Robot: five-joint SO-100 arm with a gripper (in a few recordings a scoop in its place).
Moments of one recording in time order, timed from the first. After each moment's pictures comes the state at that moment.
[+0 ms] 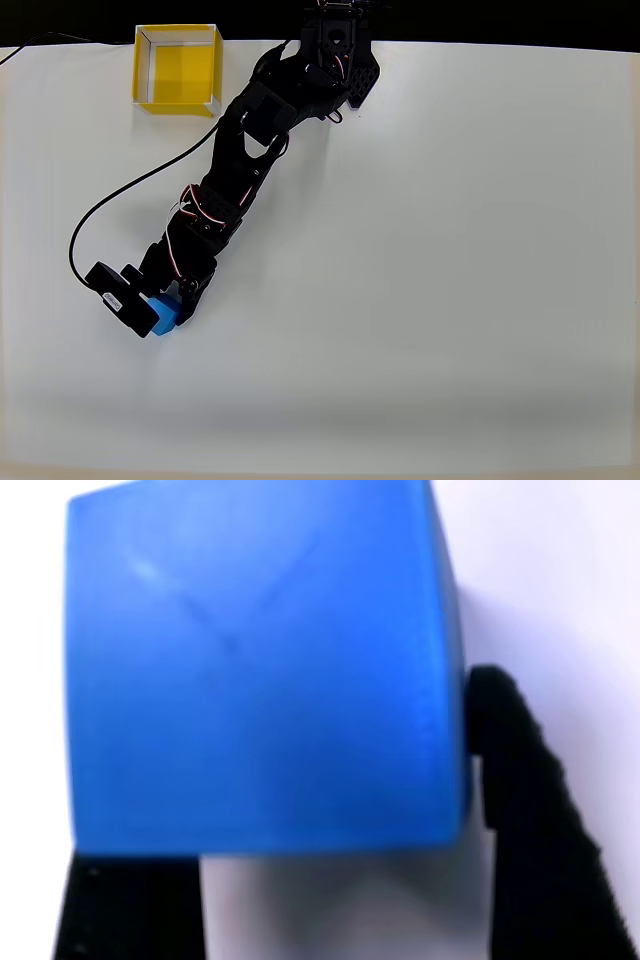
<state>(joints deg) 34.1 59.8 106.2 -14.2 -89.3</state>
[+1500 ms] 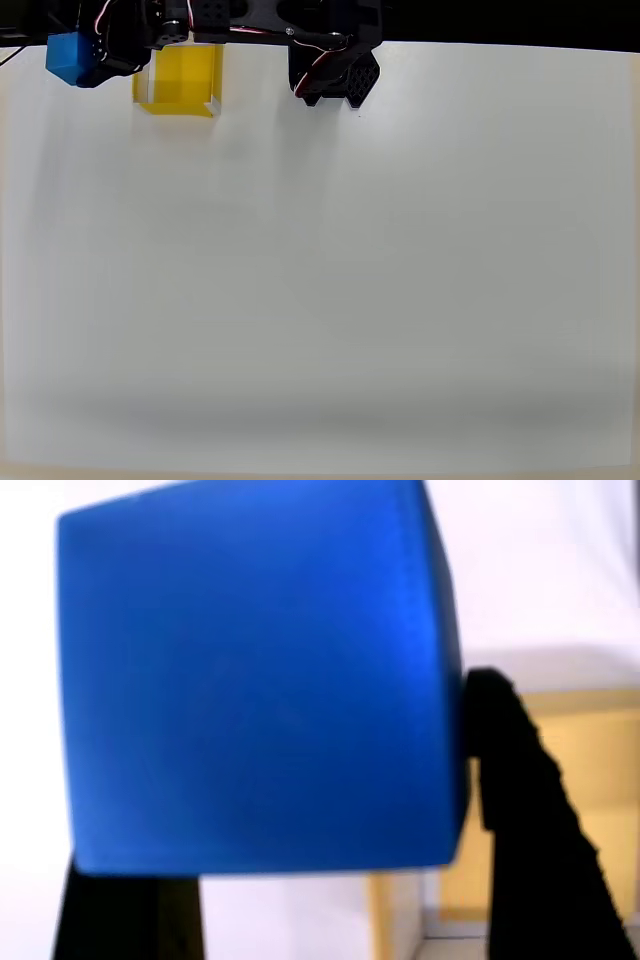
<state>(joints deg) 88.8 119.1 104.9 57.0 -85.1</state>
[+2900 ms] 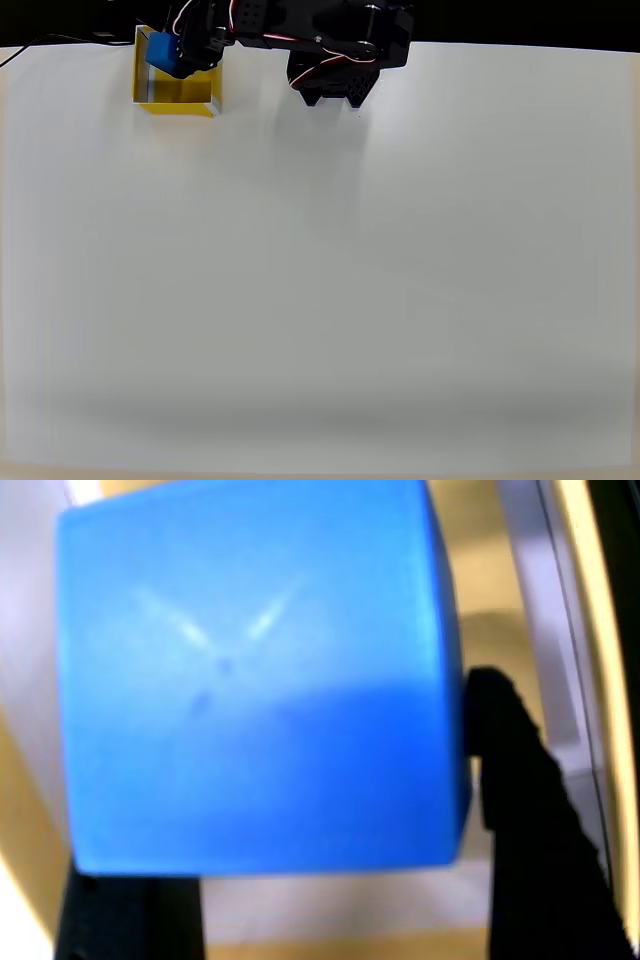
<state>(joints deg) 96.8 131.4 147.7 43.9 -90.2</state>
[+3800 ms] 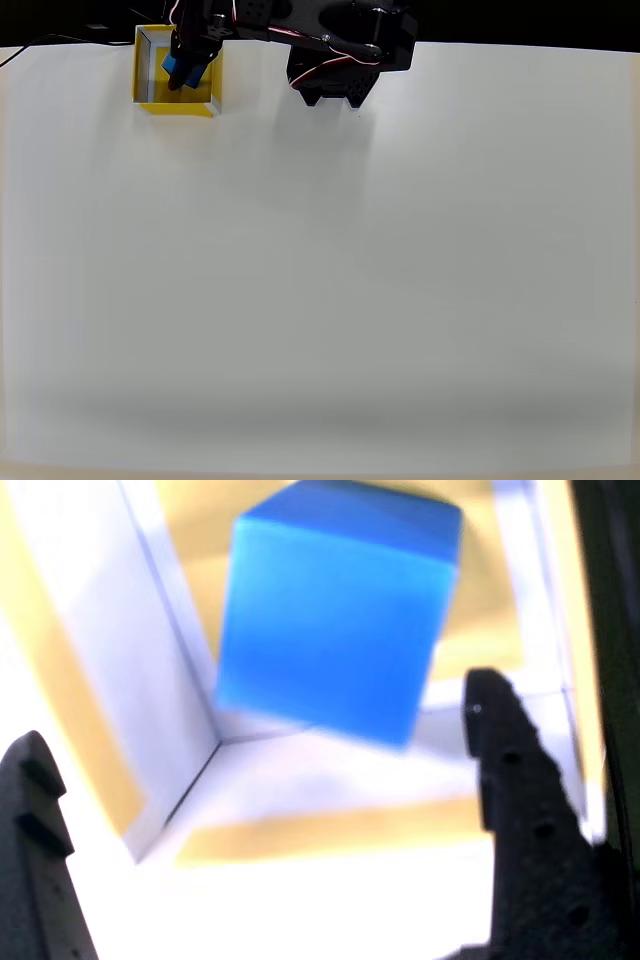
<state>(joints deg) 97.6 137.5 131.6 65.0 -92.7</state>
